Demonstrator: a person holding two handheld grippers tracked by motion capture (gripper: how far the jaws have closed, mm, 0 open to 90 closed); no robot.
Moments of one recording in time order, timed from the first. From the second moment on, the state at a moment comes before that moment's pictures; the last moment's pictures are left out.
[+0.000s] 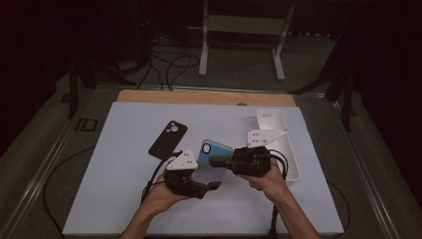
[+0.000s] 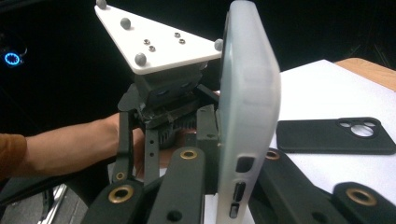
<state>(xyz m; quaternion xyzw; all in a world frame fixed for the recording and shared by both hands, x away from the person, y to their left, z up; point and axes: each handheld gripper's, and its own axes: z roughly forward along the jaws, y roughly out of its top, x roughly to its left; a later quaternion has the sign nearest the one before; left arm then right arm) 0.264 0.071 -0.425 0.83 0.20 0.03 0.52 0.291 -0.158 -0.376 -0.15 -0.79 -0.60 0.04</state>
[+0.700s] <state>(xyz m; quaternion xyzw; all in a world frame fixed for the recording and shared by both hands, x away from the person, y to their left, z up) 0.264 0.072 -0.429 0.84 0.20 0.04 0.51 0.289 -0.151 -0.378 -0.16 -0.81 -0.56 -0.02</state>
